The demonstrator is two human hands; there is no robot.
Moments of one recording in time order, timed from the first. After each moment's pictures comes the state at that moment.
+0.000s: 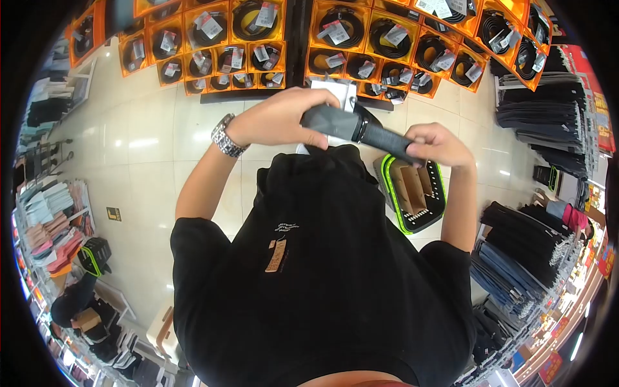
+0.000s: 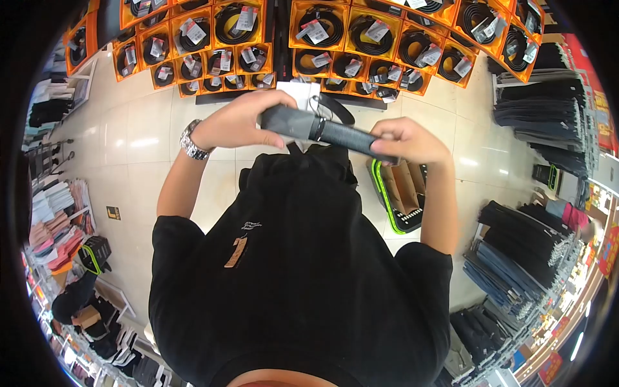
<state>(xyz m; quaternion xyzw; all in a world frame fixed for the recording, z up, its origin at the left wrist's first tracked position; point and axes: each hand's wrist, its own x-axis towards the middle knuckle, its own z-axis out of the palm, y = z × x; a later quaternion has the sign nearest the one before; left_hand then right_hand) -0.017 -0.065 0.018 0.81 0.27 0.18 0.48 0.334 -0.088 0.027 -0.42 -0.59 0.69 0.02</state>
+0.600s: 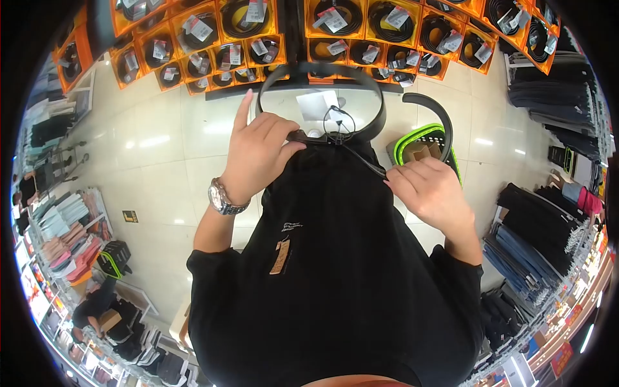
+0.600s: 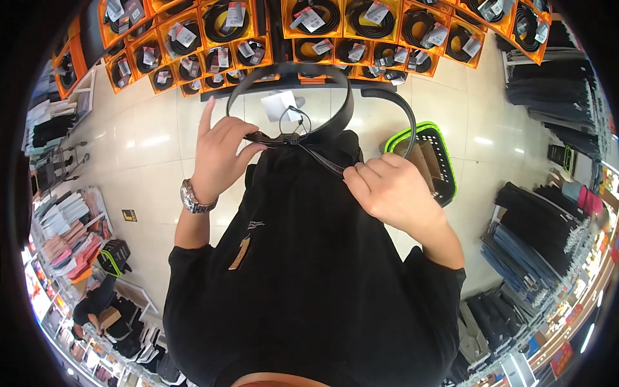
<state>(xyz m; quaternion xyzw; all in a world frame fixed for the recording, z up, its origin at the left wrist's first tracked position) -0.029 -0.121 0.004 0.85 0.44 0.23 0.15 0.268 -0.164 0.061 -0.32 -0.94 0.05 0.09</state>
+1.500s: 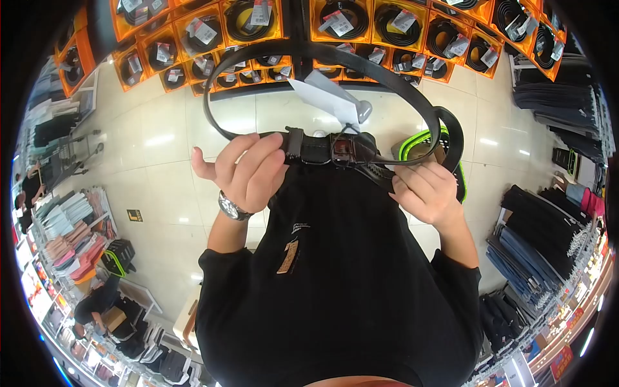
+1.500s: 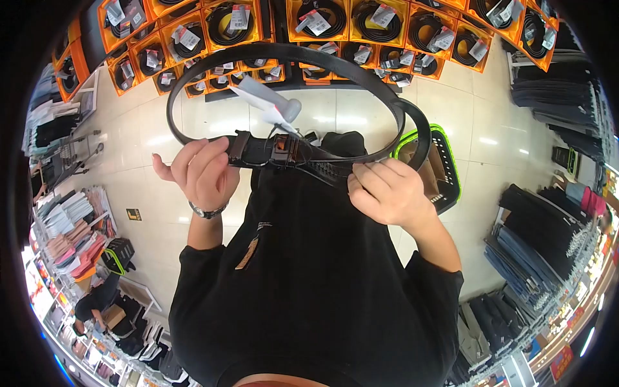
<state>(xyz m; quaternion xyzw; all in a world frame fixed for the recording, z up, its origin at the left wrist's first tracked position) -0.038 -0.132 0.006 0.80 0.42 0.39 -0.18 0.263 -0.149 0.037 -0.29 -0.92 -0.02 0.27</state>
